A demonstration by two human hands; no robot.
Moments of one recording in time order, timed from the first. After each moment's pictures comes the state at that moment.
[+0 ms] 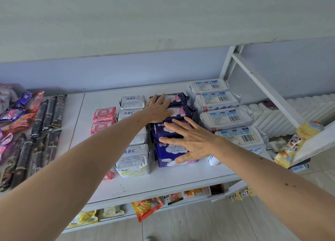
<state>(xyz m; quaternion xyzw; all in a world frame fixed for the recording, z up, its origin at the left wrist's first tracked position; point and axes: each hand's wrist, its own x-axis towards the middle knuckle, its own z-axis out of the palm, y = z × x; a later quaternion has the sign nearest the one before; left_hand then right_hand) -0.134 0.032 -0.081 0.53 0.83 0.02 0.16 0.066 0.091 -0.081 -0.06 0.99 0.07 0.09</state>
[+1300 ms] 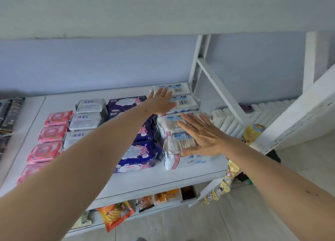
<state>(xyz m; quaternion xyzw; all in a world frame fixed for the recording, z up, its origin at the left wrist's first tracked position) -0.046 0.164 -0.063 0.57 0.81 -0.01 0.12 0.189 0.204 -0.061 0.10 0.99 0.02 0.12</state>
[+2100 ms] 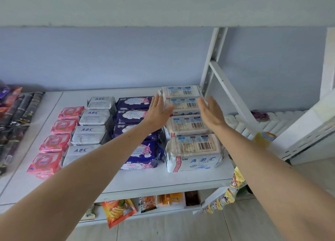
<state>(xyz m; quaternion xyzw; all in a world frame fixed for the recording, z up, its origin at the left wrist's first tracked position) -0.014 0.105 -0.074 0.44 0.82 0.32 0.16 0.133 0.249 -0.065 0.40 0.84 -0.32 -0.15</state>
